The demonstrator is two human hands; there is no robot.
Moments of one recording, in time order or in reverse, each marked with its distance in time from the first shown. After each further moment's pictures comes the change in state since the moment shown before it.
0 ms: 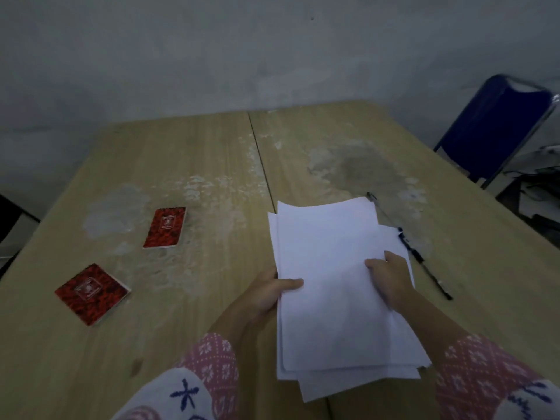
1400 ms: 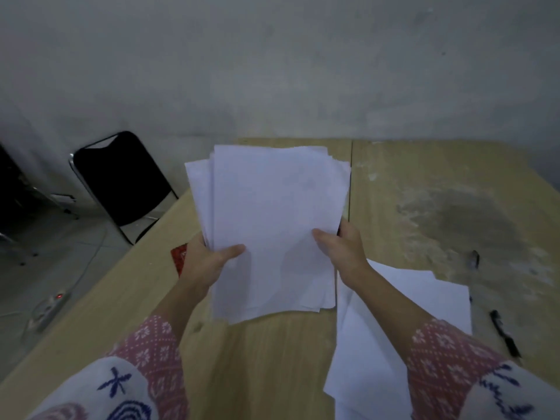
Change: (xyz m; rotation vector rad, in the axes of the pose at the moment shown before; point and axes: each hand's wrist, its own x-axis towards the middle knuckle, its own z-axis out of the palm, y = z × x) left_hand -0.114 0.058 -0.075 0.040 0.976 0.487; right_hand -0.041 -0.117 0.120 0.279 -0.735 -0.425
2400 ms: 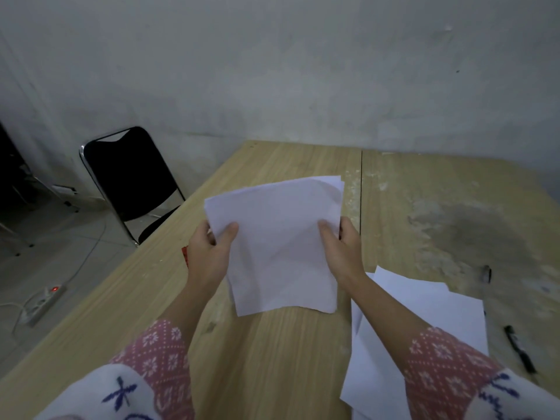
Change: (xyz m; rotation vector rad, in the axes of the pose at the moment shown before) left_hand 0.013 -0.010 -0.023 -0.020 0.199 0.145; right_hand -0.010 -0.006 0.046 -0.130 0.115 -0.066
